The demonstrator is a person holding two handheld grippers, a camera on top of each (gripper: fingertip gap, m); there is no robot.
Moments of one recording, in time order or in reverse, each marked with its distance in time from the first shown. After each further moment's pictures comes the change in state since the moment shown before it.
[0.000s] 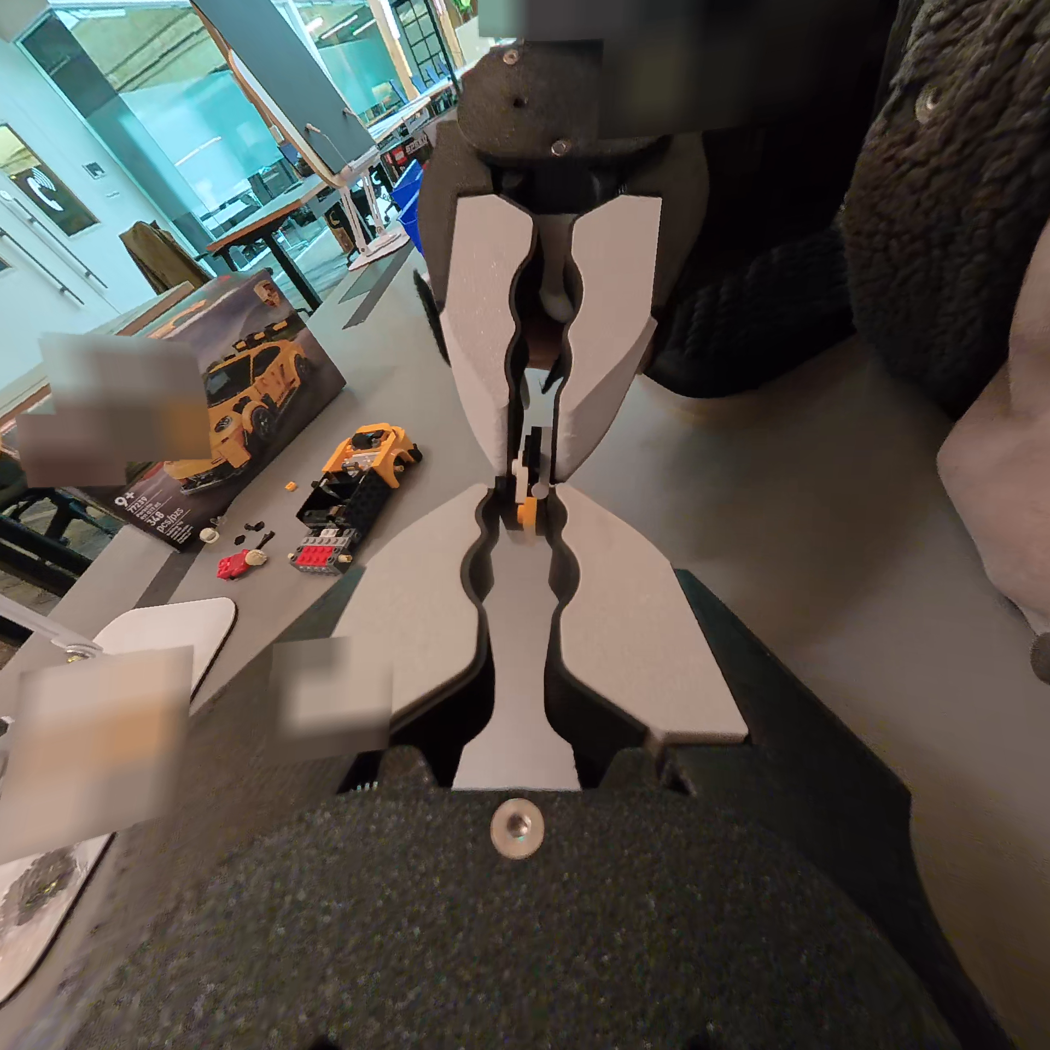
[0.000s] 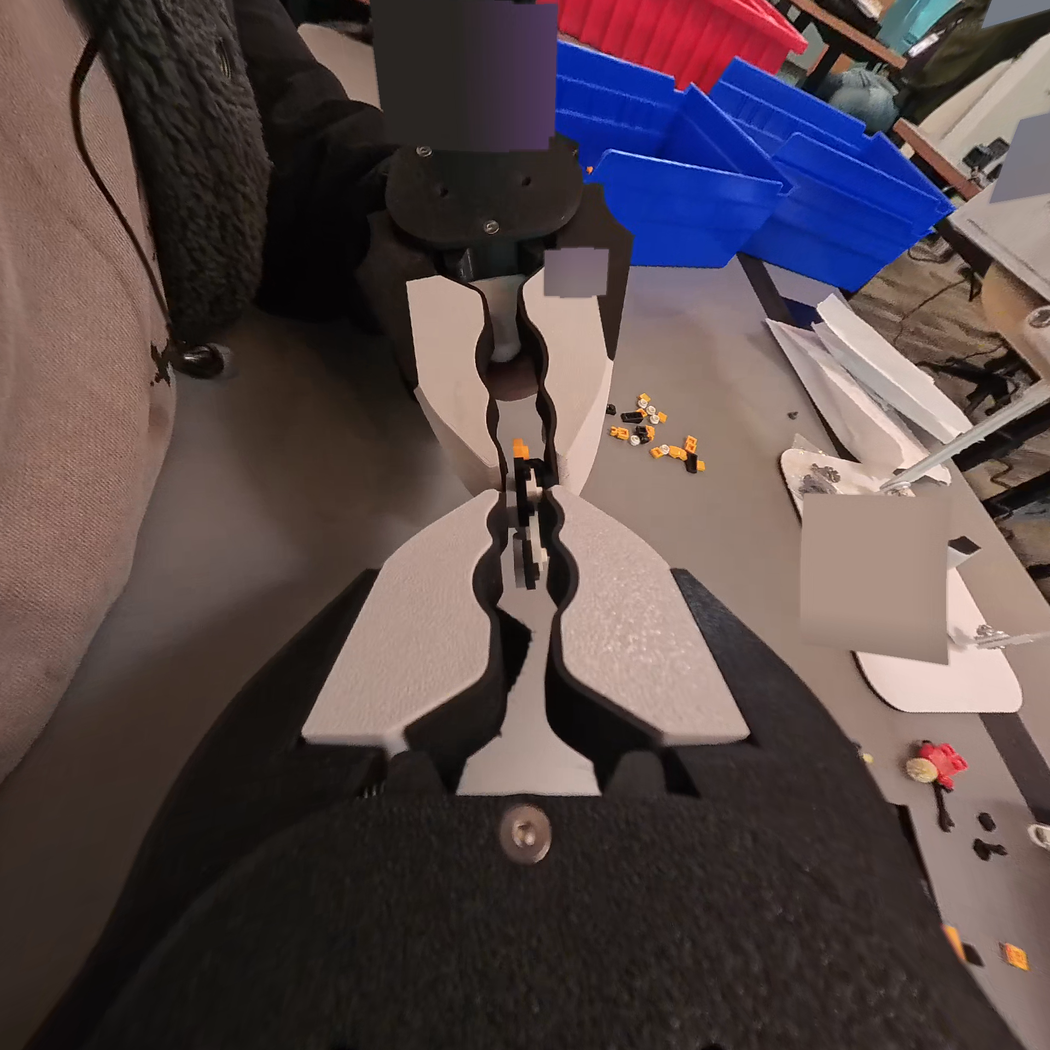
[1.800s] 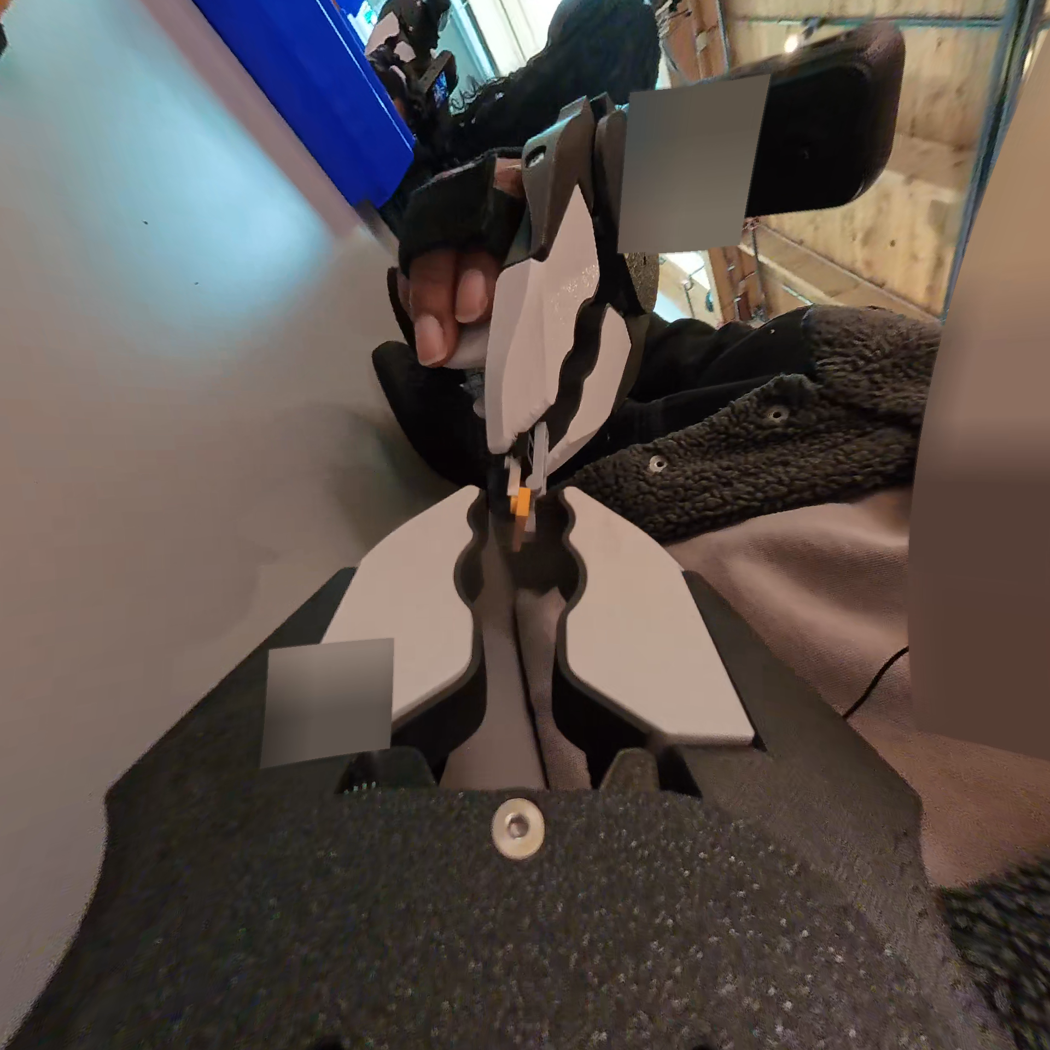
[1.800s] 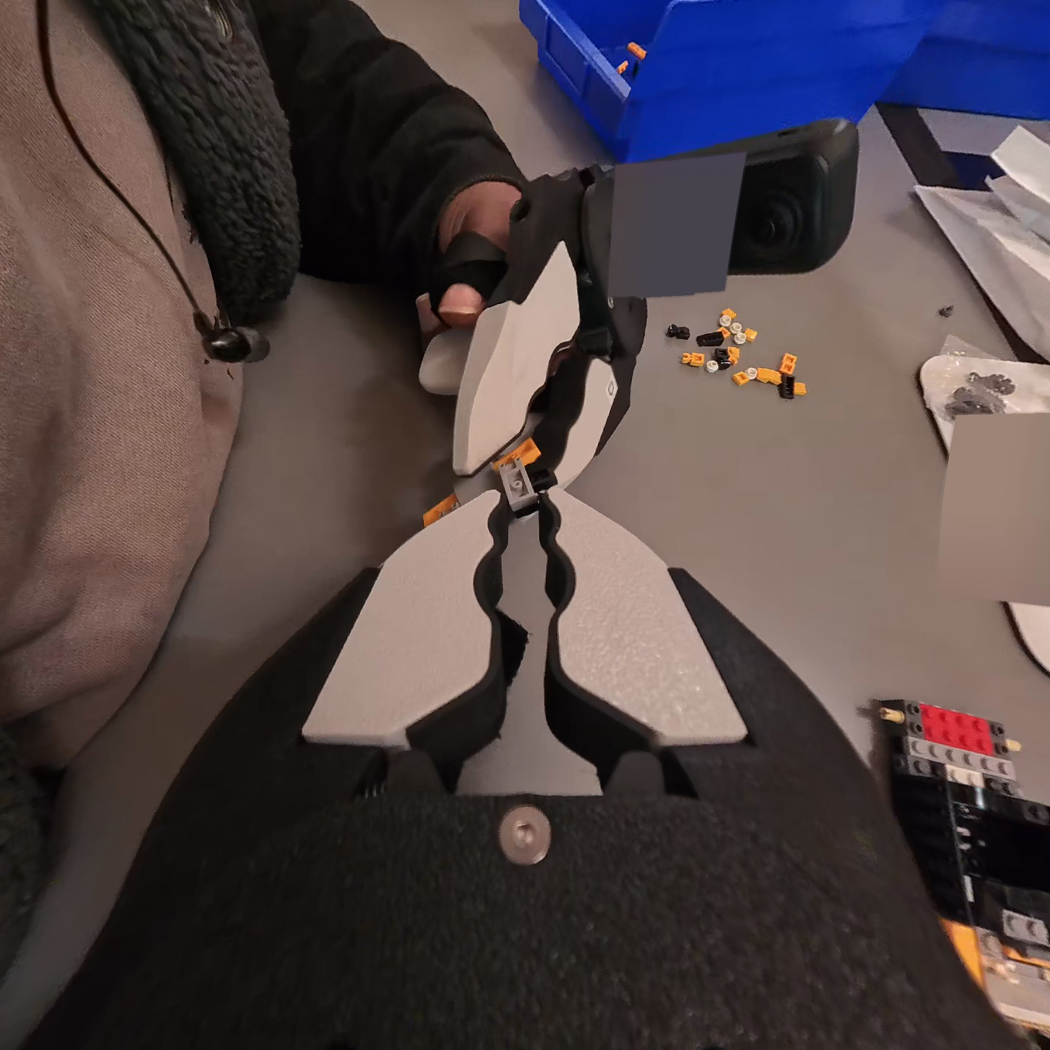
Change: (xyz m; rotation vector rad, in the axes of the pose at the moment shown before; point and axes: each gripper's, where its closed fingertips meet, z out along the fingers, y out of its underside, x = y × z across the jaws) left arm 0.019 0.004 0.007 0.143 0.635 -1.277; right arm 0.000 0.024 0.001 -0.104 -0.188 0.166
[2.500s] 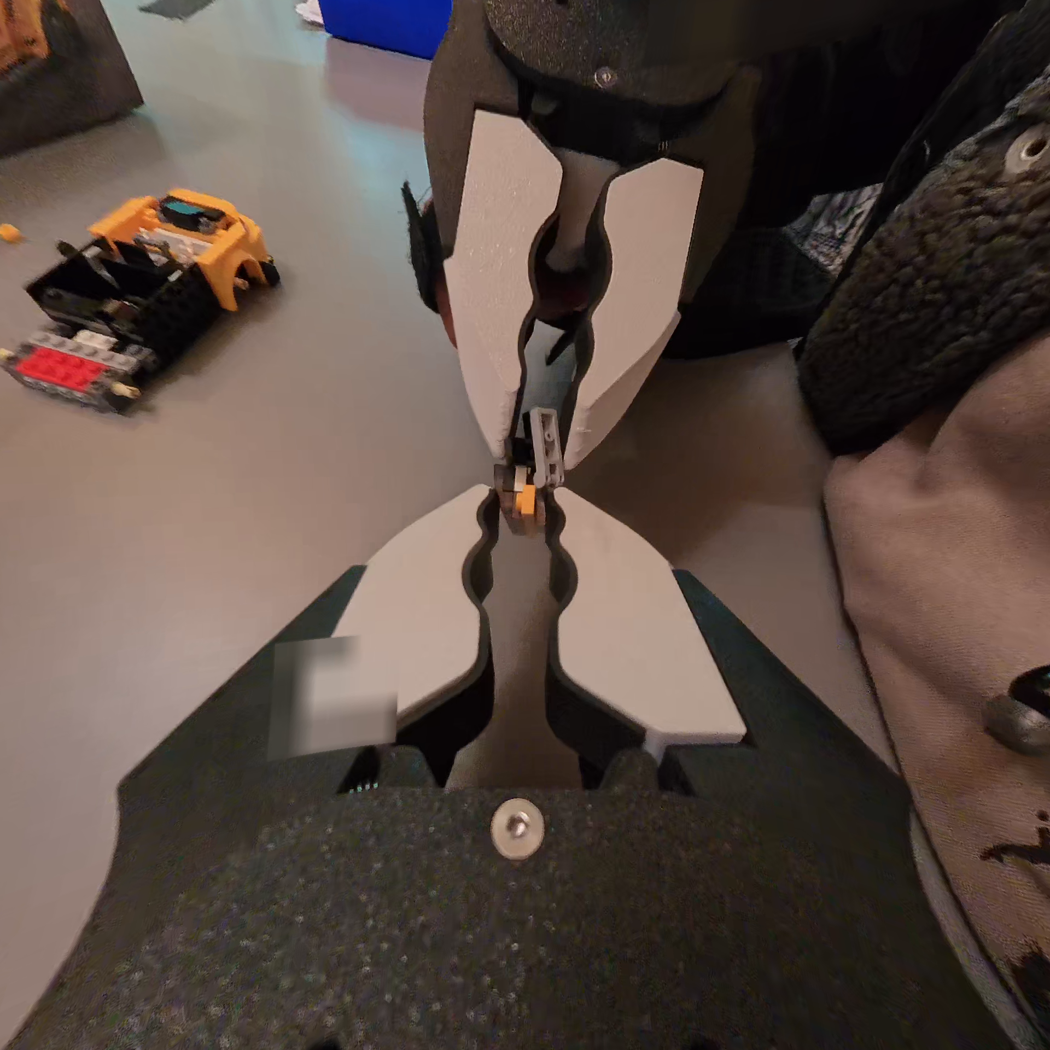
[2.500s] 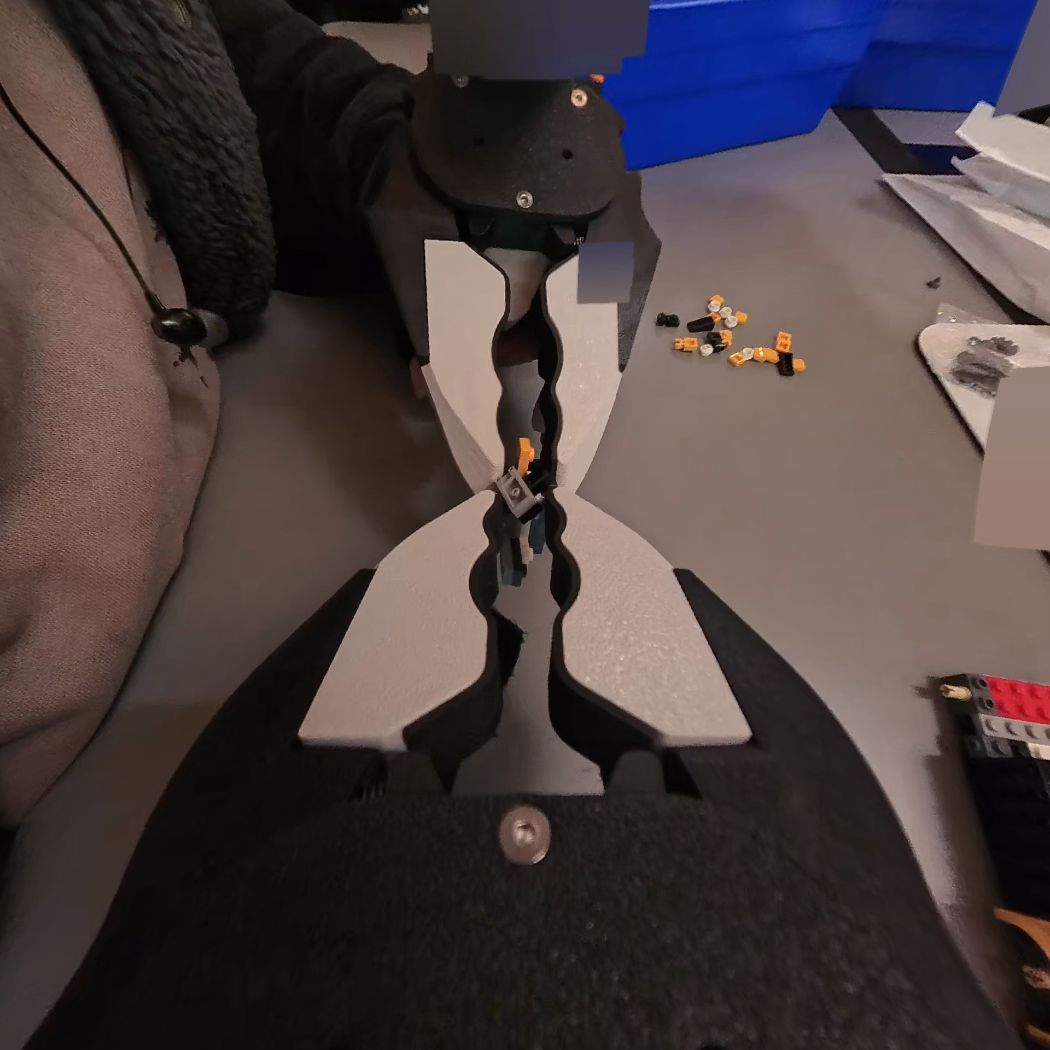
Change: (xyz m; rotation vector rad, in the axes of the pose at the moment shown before) left arm -0.037 0.007 -0.007 -0.266 -0.573 0.760; right arm -0.001 0.016 0.009 0.079 0.045 0.066
